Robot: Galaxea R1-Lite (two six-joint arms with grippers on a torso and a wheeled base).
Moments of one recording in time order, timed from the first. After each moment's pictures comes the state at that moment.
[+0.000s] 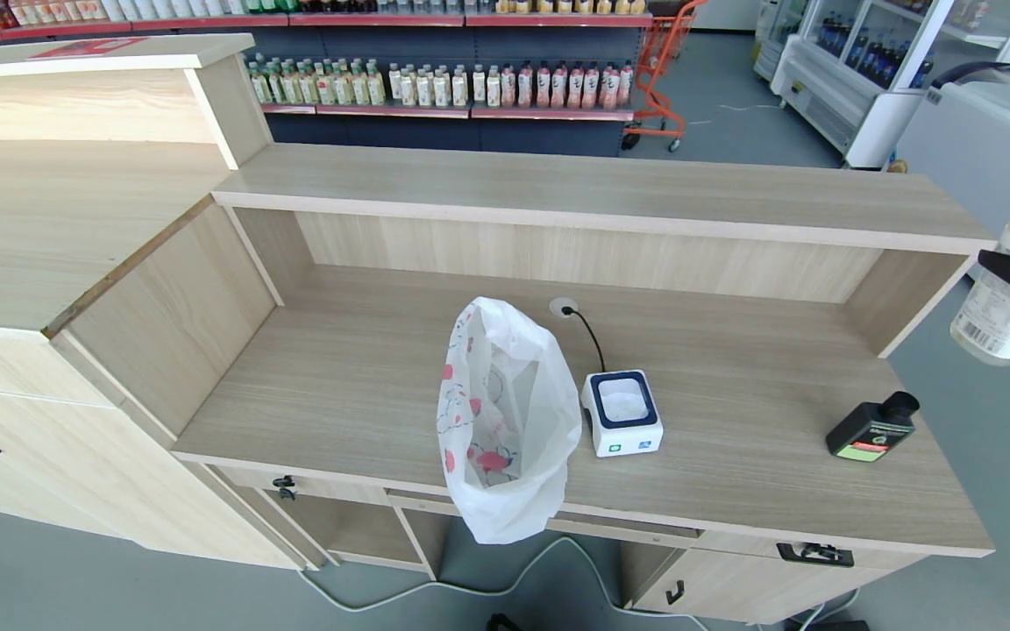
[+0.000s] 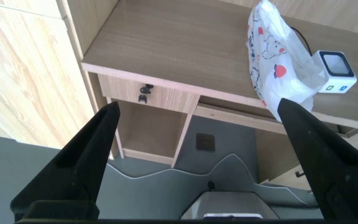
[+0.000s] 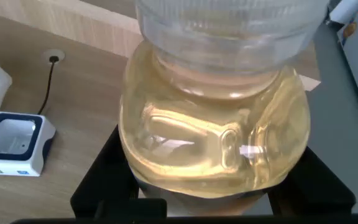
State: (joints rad) left arm -0.01 0.00 0.00 0.01 -0.04 -0.14; right arm -0.40 1.47 -0.81 -0.68 0.43 -0.28
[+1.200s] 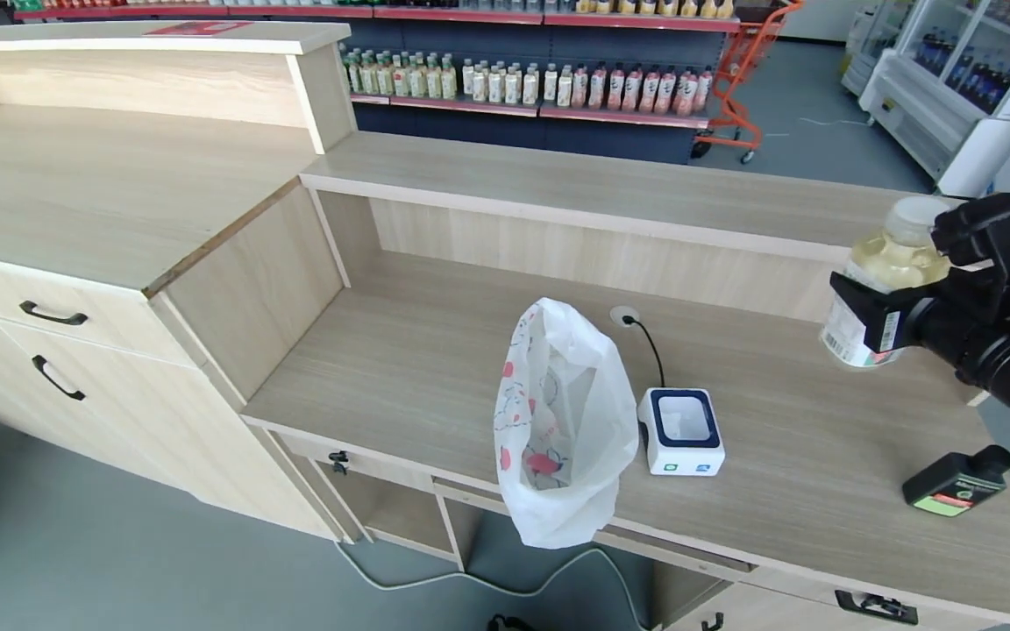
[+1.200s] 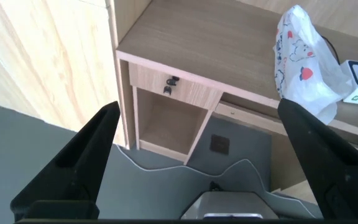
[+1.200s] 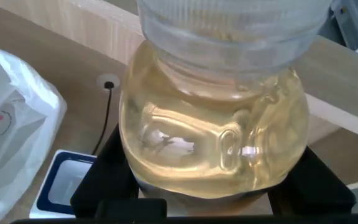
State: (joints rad) left arm -0.01 0.00 0.00 0.01 -0.04 -0.14; right arm 0.02 1.61 -0.62 -1.10 0.02 -0.34
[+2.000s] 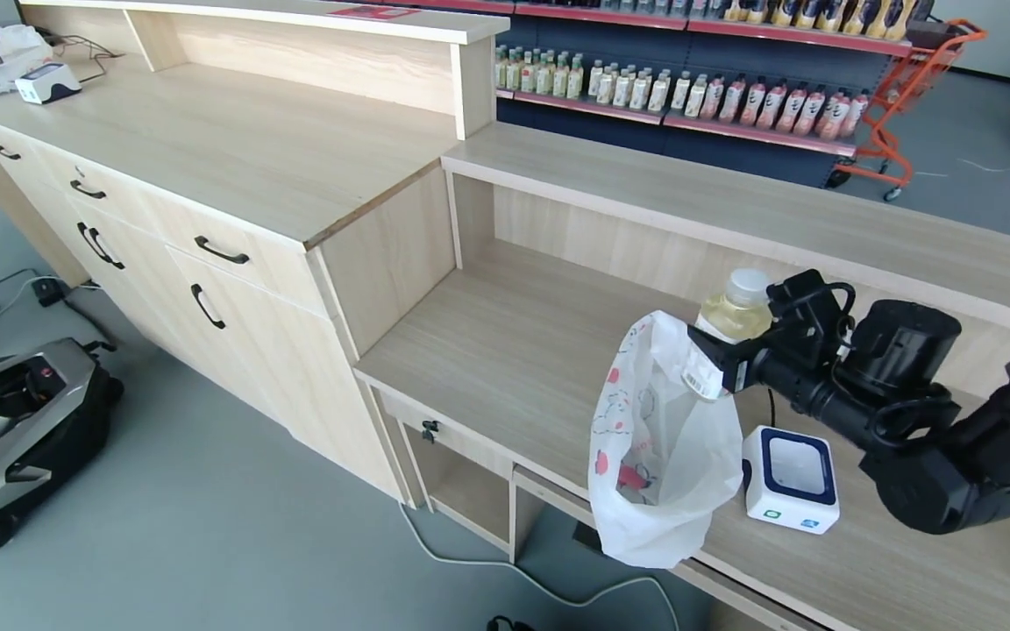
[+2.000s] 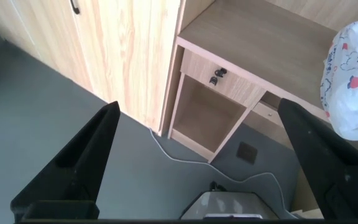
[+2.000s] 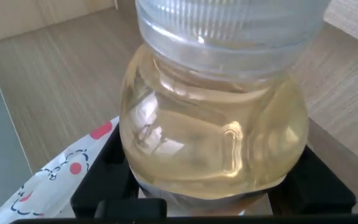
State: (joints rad) left arm -0.01 0.00 0.00 0.01 -0.04 -0.14; right arm 0.17 2.03 -0.70 -1.39 0.23 -0.23
